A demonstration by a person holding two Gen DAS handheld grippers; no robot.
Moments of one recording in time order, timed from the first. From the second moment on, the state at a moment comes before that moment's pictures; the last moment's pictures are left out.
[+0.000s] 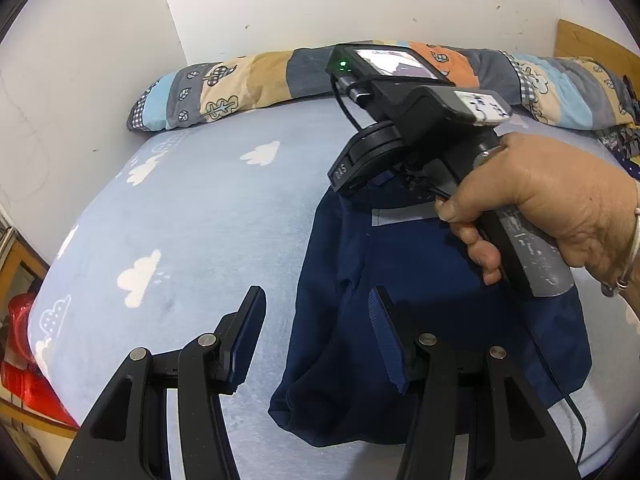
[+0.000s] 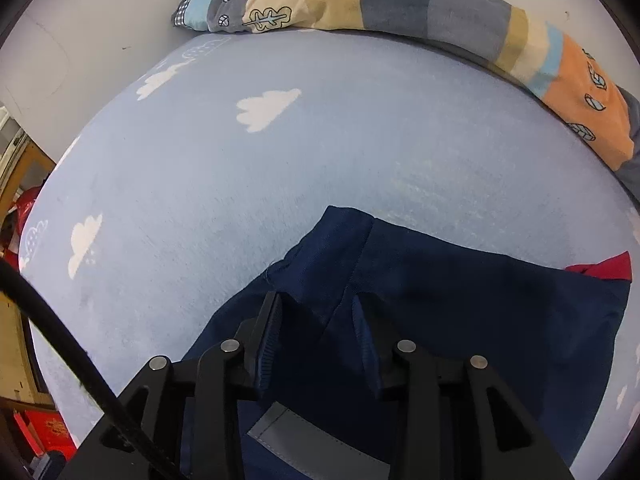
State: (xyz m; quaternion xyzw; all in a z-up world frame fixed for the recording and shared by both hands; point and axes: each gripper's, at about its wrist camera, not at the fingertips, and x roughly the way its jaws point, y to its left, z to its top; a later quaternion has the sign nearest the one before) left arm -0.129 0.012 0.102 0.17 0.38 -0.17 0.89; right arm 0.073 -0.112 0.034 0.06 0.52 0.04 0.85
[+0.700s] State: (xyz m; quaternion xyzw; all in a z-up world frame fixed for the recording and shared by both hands) left arm -0.132 0.011 0.101 0.18 0.38 -0.17 0.89; right arm -0.121 -0.112 0.082 0.05 0.47 0.08 0.88
